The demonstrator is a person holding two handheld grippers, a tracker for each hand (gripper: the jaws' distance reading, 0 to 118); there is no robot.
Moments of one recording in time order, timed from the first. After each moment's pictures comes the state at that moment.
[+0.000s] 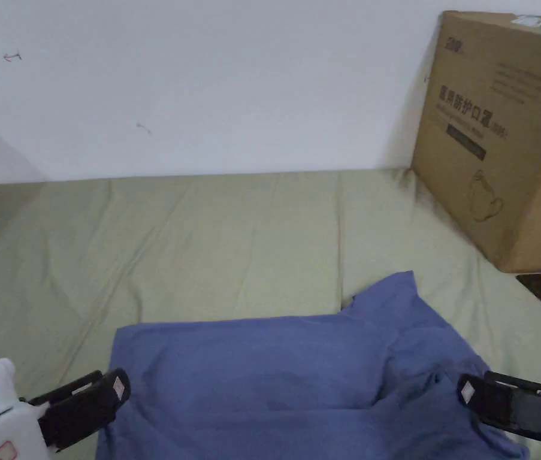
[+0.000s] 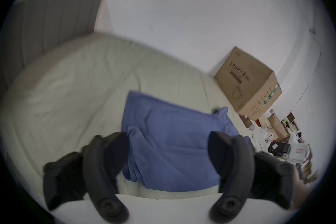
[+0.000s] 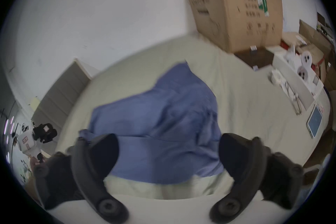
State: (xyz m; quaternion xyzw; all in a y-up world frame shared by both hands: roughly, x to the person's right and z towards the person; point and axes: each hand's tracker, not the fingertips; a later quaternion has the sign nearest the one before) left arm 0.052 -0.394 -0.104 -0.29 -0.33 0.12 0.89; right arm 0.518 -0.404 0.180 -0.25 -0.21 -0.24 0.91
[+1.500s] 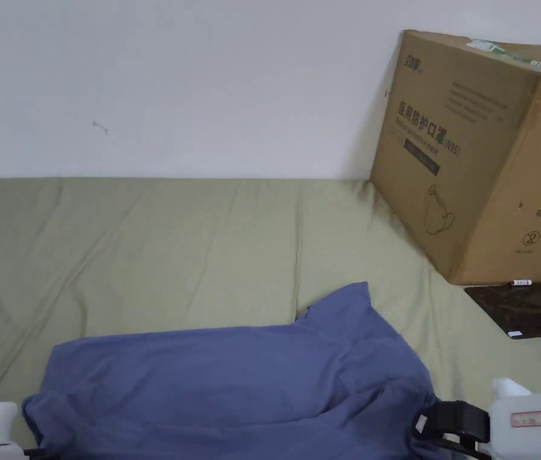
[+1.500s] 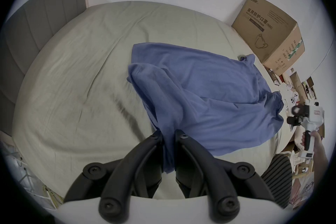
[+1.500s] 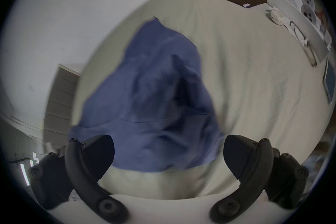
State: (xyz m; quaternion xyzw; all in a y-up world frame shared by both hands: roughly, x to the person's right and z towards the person) left arm 0.106 -0.448 -0.146 -0.48 -0.30 -0.05 0.82; right arm 0.602 -0.484 0.151 -0.45 -0.23 -0.39 0.77
